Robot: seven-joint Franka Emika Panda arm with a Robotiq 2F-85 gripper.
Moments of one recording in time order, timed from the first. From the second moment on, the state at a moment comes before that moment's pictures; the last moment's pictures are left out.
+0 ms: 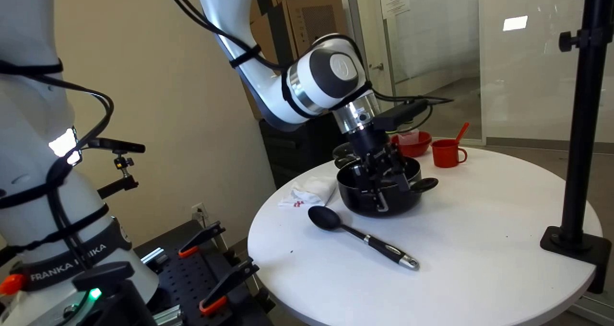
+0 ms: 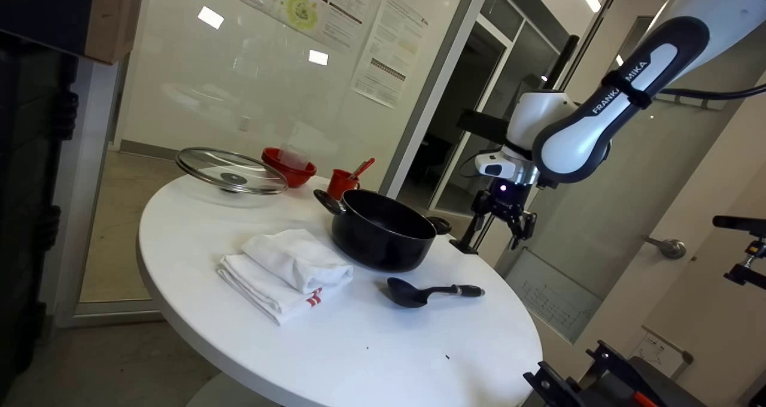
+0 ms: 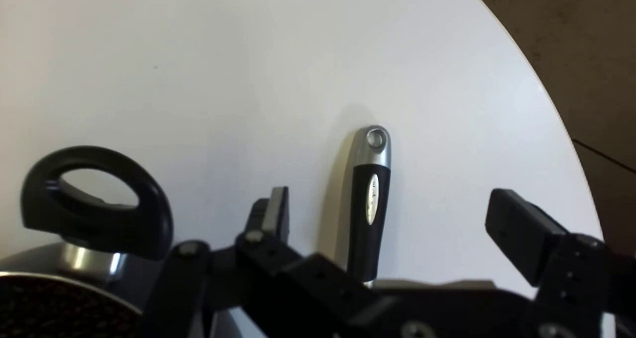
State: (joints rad) arm -0.24 0.43 -0.13 -2.27 -0.73 2.76 -1.40
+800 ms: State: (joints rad) arm -0.24 0.63 -0.19 -2.19 -0.82 2.76 -1.40
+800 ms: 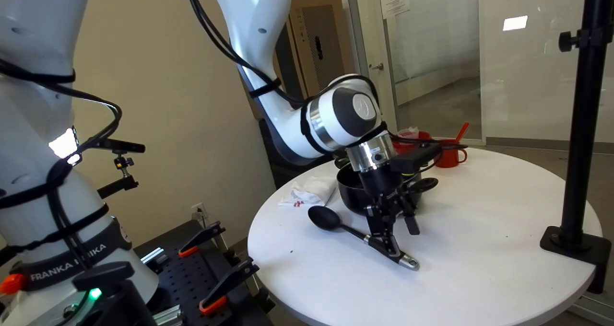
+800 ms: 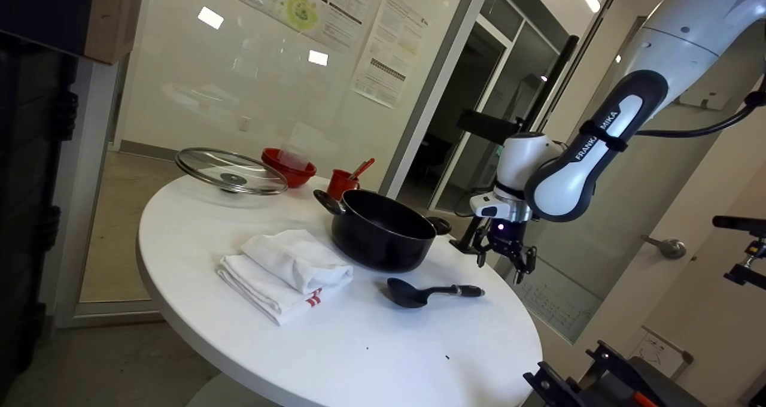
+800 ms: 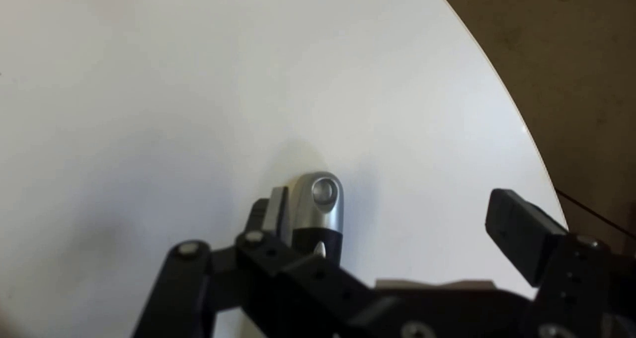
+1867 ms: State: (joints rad) arm -0.25 0.71 -0.17 -2.12 -0.81 2.88 -1.32
